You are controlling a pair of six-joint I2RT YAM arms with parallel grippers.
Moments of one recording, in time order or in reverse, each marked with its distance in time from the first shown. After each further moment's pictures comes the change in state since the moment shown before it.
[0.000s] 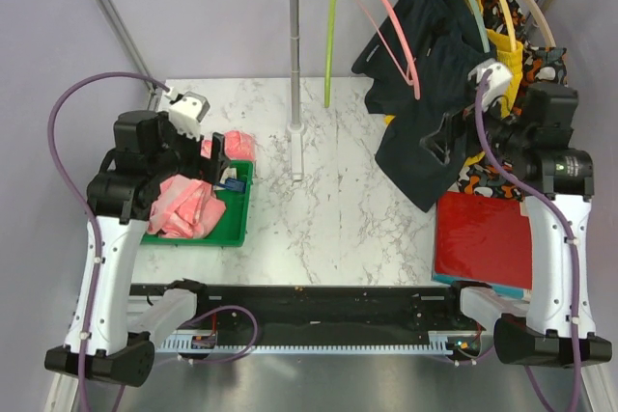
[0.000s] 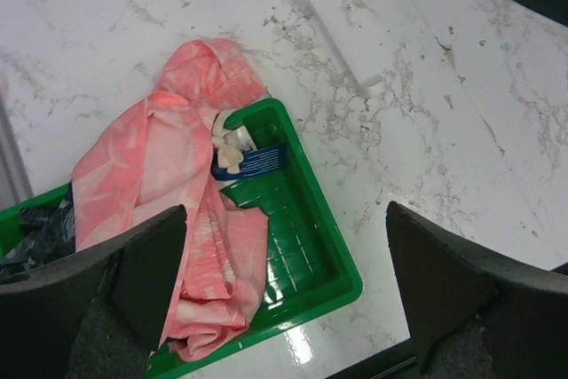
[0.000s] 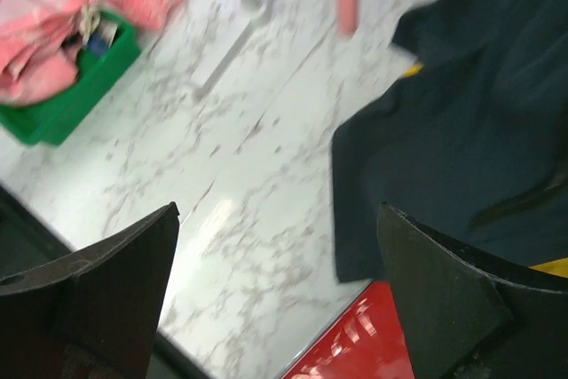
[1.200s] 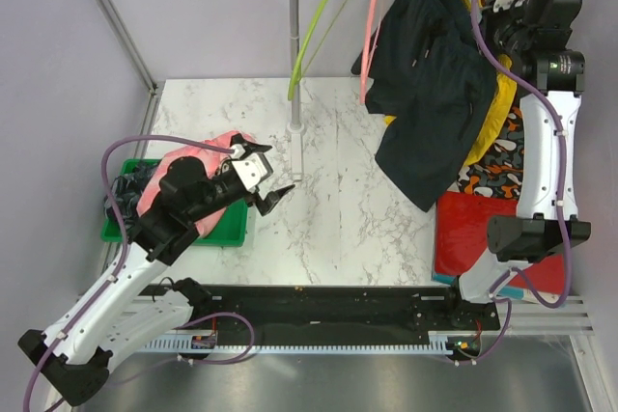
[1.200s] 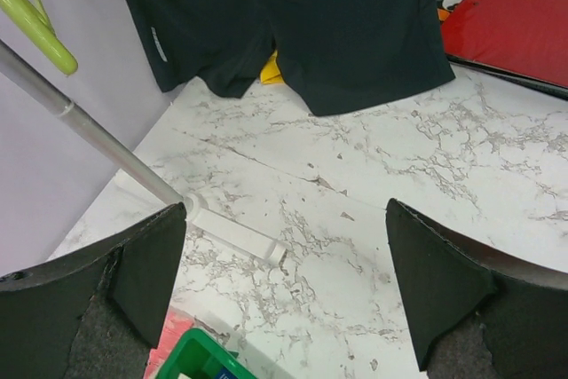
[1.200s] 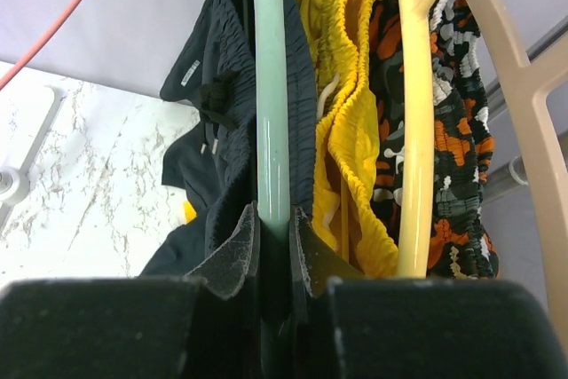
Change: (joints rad) left arm -0.502 -0.218 -0.463 0.706 0.074 0.195; right arm 0.000 0.591 0.662 0.115 0.464 0.002
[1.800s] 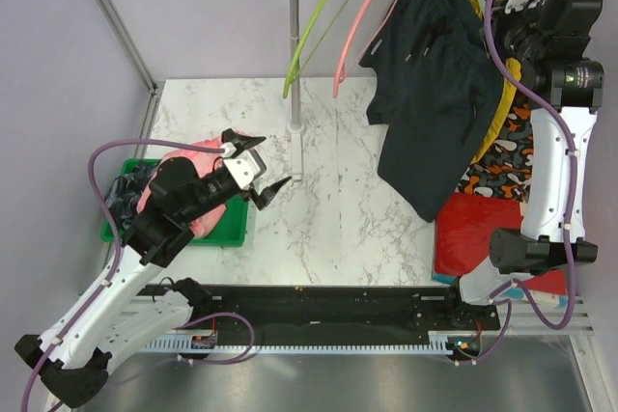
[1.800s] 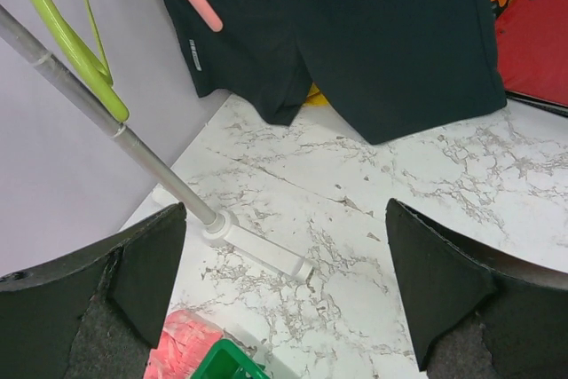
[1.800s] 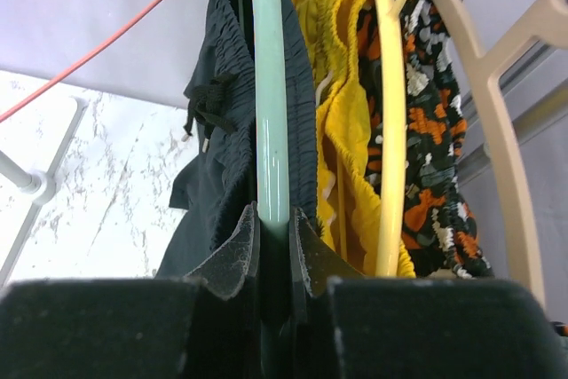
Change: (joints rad) left arm -0.002 -0.014 0.034 0.015 -0.043 0.011; right arm 0.000 -0.086 0.010 -0.066 -0.005 0.029
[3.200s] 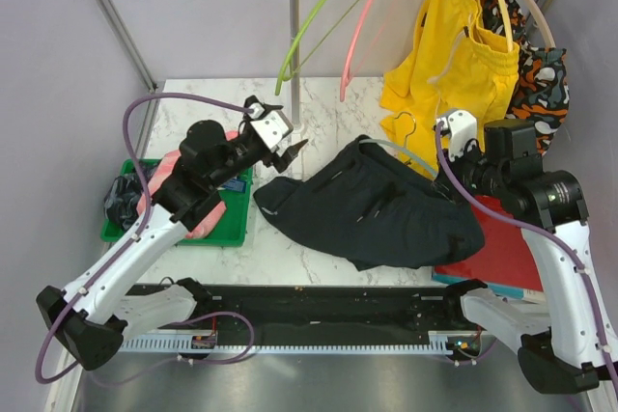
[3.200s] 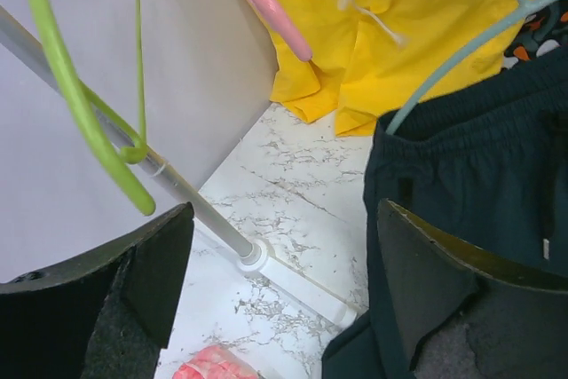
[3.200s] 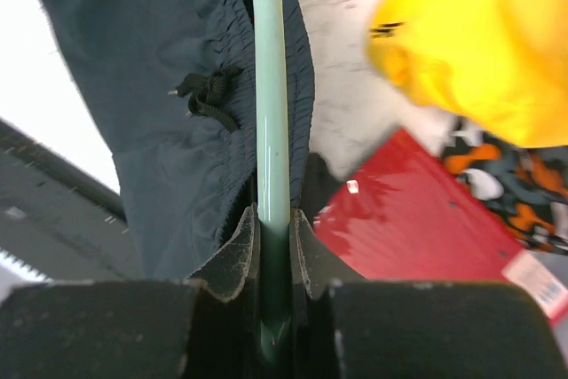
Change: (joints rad) left arm -0.016 0.290 0.159 0.135 -0.076 0.026; right arm 0.318 -0.641 -0.797 -0.373 -0.058 -0.043
